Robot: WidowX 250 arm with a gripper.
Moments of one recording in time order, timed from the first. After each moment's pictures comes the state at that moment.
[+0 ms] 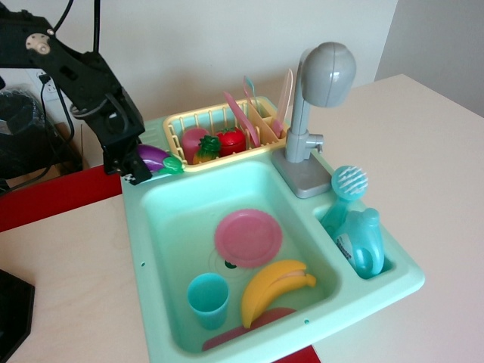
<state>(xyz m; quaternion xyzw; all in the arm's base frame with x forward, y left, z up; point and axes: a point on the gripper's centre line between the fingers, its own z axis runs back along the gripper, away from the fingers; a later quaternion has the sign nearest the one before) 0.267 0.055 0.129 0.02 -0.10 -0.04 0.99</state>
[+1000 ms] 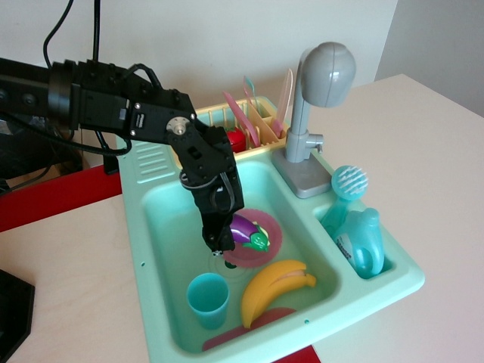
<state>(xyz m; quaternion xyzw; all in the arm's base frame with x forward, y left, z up) 0.332 -0.036 0.076 -0.02 -0.06 -0.13 0.99</state>
